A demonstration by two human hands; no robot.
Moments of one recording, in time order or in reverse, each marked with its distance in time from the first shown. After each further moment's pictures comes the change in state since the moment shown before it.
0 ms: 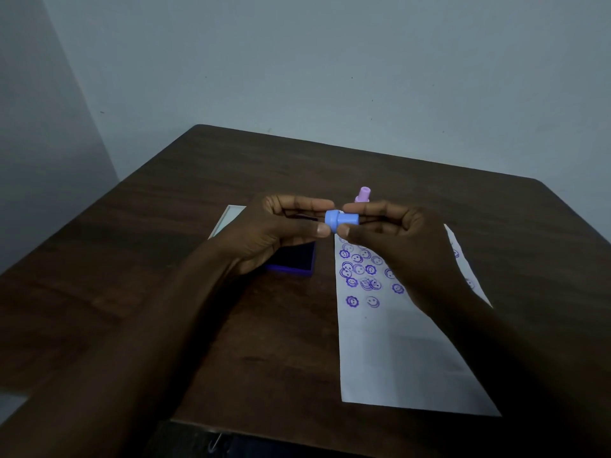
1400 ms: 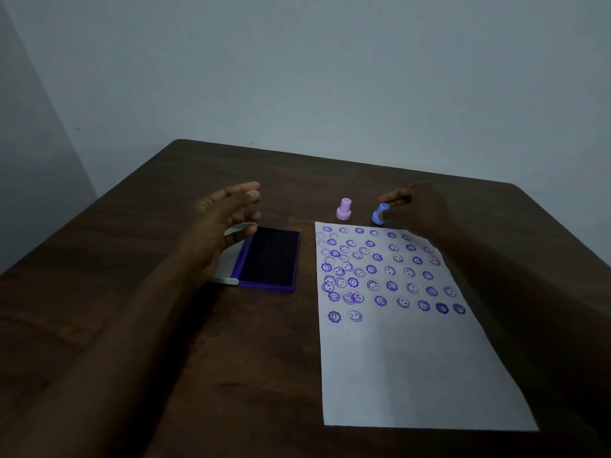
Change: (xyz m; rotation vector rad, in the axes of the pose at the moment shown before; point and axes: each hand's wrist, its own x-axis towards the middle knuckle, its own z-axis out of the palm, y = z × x) left_hand 0.008 0.010 -0.029 0.034 0.487 0.054; right_hand 0.116 0.066 -0.085 -0.629 0.040 0.103
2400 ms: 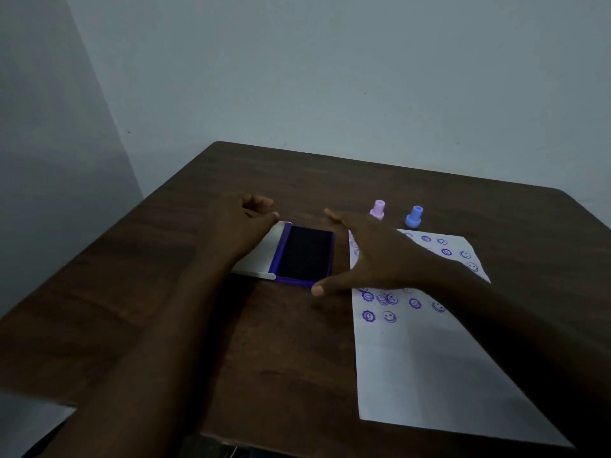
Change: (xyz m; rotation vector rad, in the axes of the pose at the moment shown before) left_hand 0.008 -0.003 -0.027 0.865 0.243 0.141; right_hand -0.069 -0.088 0.059 -0.288 -0.495 -0.334
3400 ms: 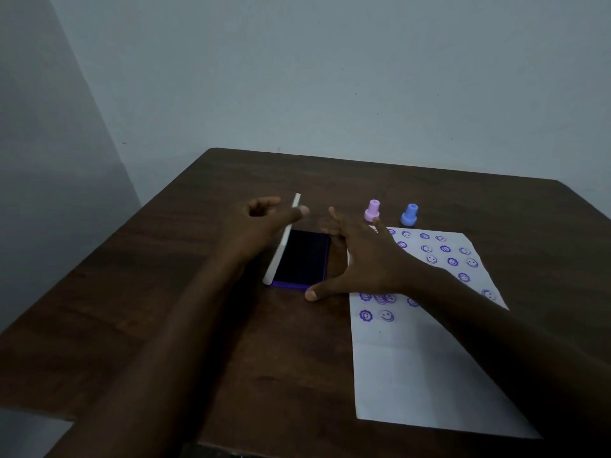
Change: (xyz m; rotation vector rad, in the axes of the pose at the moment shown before) left_hand -0.018 0.029 0.012 -0.384 -0.135 -0.206; right_hand -0.005 -0.001 0.015 -0.030 0.114 -0.003
